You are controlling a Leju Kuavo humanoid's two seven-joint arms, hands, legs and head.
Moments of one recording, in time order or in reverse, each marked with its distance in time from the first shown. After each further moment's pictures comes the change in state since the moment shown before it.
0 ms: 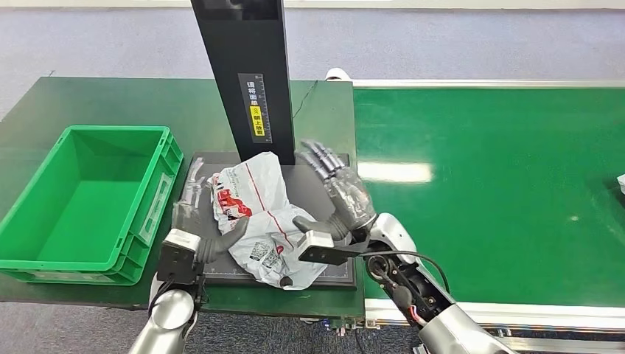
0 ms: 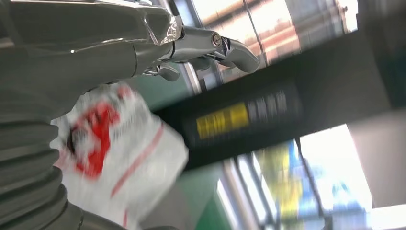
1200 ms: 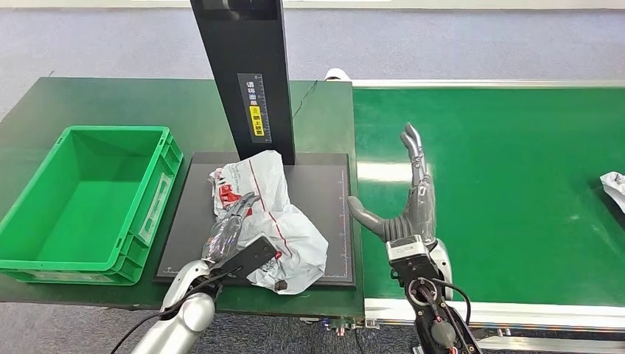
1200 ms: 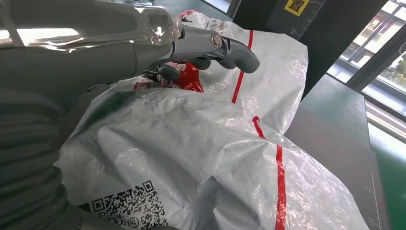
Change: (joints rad) left arm -0.075 0.028 -0.069 0.212 -0.510 -0.116 0.395; right arm 0.287 0.010 -0.296 -0.428 -0.203 0.038 -0.052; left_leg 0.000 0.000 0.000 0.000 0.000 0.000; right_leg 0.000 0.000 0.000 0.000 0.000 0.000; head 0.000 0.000
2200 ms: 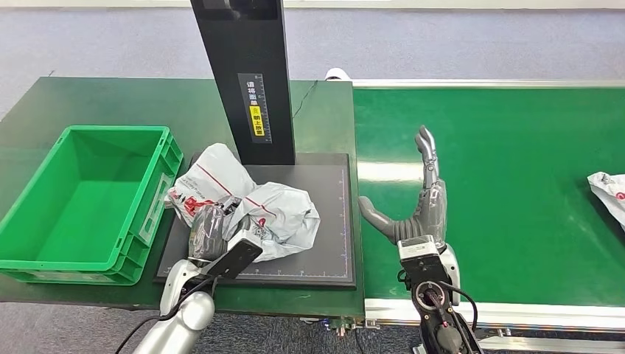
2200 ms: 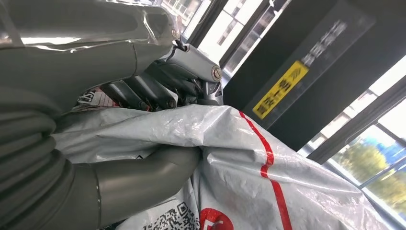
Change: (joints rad) left arm 0.012 -0.023 0.030 -0.027 0.029 0.292 -0.182; right arm 0.034 0.005 -0.051 -0.030 0.004 0.002 0.015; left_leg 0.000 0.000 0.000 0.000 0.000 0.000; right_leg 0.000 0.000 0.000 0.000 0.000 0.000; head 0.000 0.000
